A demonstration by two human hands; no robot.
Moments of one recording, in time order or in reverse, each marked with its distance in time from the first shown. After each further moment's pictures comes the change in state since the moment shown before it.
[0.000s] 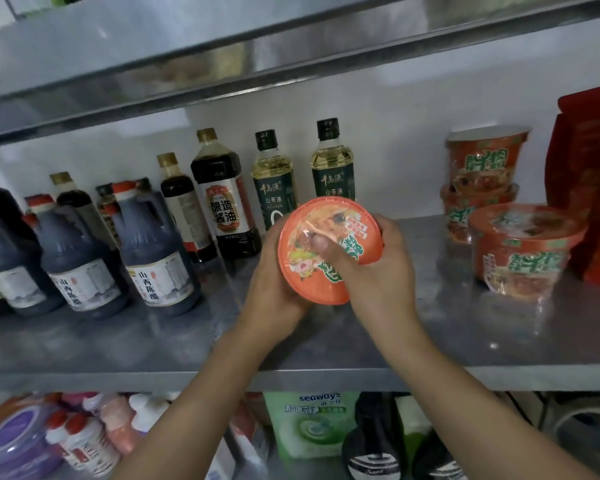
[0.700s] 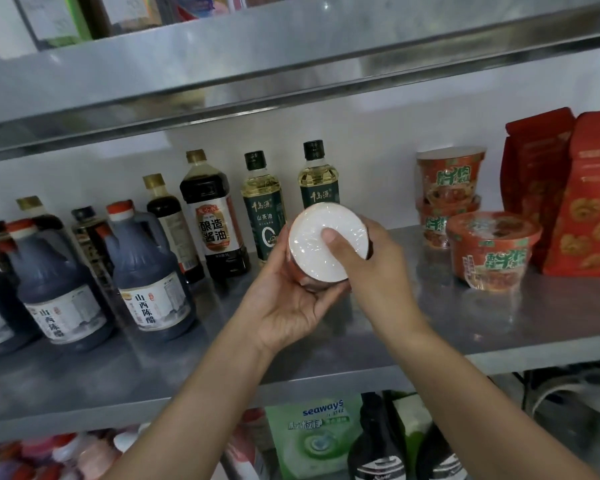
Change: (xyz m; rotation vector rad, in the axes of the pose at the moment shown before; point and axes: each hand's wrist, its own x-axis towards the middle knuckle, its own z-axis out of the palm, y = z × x) left_hand 0.022 0.057 -0.022 -1.421 -0.281 -1.104; right_hand -0.004 -0.020 0.013 -0.011 0.025 -0.093
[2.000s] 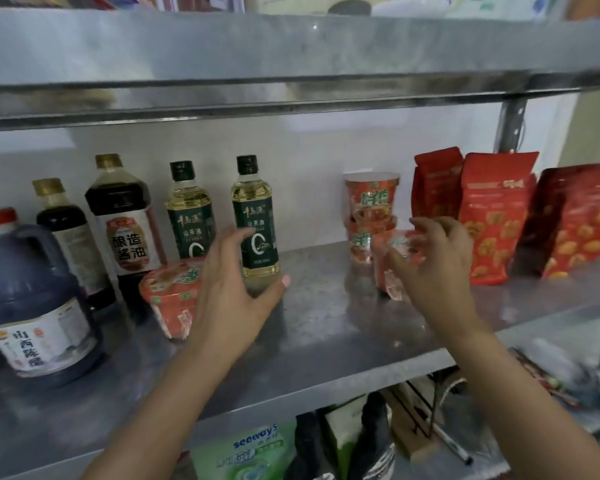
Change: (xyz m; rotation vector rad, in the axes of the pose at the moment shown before) left_hand 0.026 -0.011 -0.015 1.621 0.328 1.065; right_hand 0.031 0.020 -0.144 -0.931 0.396 -0.171
